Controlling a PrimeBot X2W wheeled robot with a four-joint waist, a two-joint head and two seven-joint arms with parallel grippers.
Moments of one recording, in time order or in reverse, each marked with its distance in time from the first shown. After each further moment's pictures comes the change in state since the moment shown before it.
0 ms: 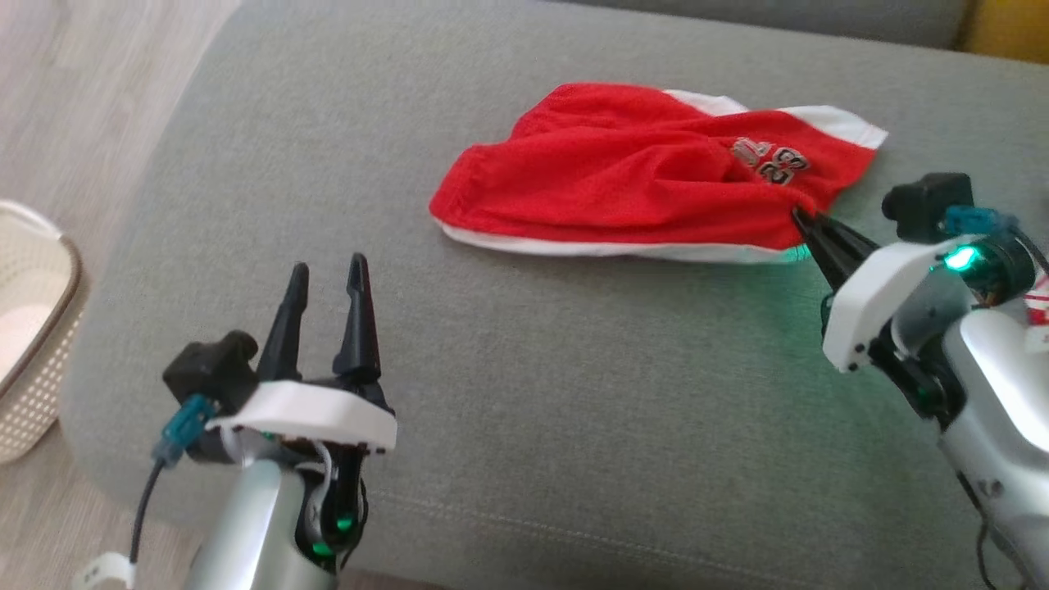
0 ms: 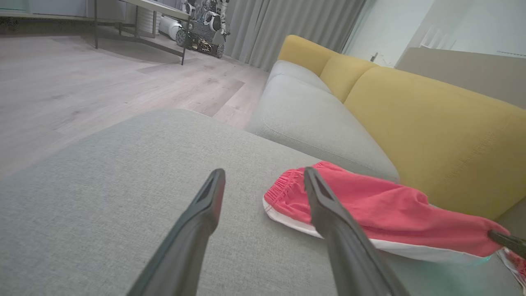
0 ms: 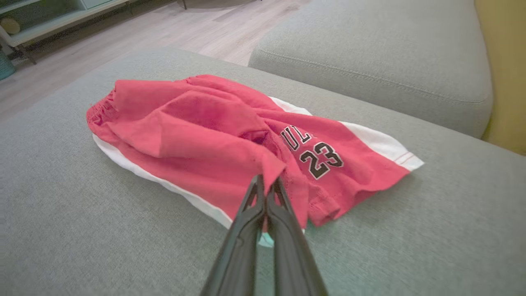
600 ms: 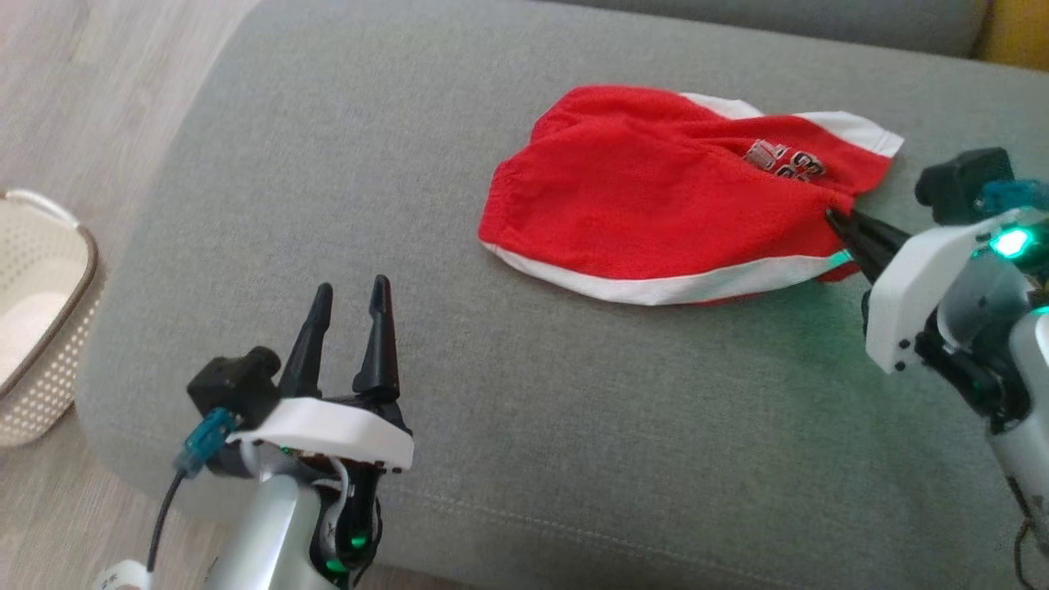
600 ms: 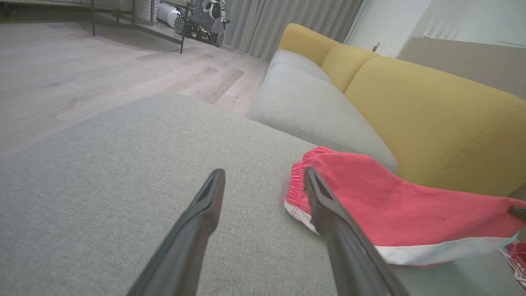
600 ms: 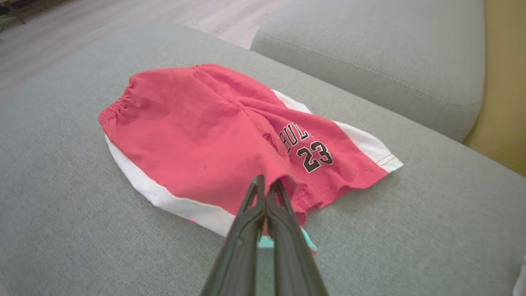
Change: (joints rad) left arm 0.027 0.001 -0.045 0.004 -0.016 0.000 0.000; right arm 0.108 -0.053 -0.161 -0.312 -0.055 0.000 0.338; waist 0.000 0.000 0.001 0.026
